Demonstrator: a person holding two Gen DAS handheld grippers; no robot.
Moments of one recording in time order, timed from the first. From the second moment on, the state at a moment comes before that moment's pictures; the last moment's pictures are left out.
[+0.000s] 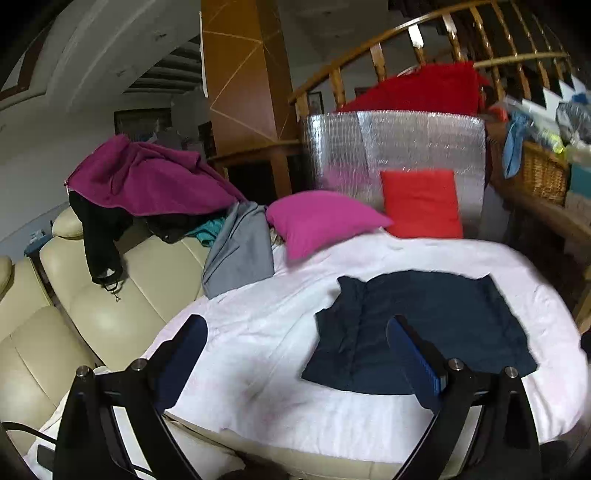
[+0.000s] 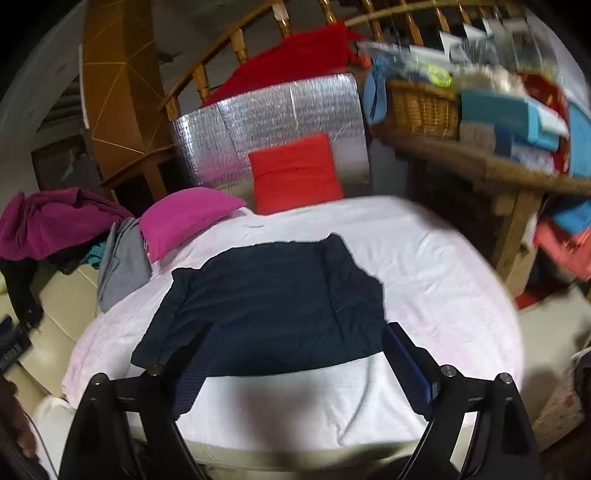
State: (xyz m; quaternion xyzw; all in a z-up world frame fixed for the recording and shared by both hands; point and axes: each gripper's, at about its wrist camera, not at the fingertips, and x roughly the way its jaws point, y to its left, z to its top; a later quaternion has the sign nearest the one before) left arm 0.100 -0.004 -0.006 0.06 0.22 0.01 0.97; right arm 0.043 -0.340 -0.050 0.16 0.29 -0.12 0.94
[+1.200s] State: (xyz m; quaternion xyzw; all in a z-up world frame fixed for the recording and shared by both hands) left arm -0.006 -0.004 0.068 0.07 0.13 0.01 0.99; right arm -0.041 -0.259 0.027 0.09 0.25 -0.12 0.96
